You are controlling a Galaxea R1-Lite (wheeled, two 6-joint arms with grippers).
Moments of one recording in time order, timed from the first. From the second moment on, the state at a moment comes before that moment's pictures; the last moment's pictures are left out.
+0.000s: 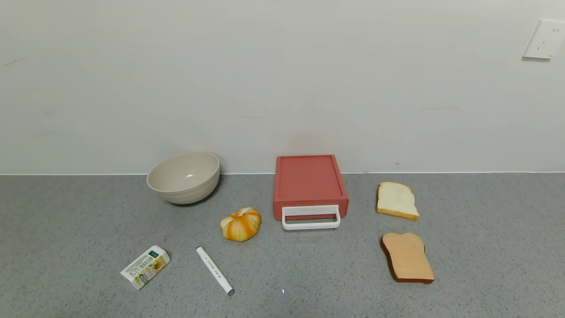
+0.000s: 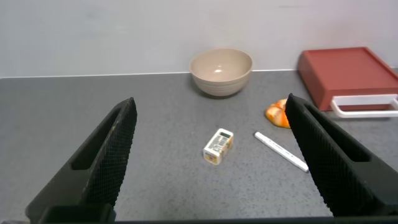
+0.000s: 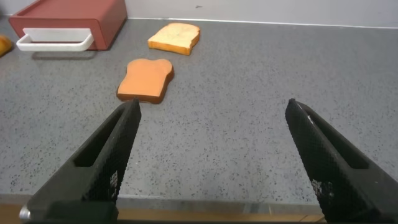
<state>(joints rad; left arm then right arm) -0.07 0.38 -0.69 0.27 0.23 0.07 0.00 0.00 -0.01 0.02 0.02 0.01</state>
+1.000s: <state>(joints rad) 0.00 0.00 -0.04 -0.09 0.06 0.05 0.00 0.00 -0.01 0.02 0.02 0.01</state>
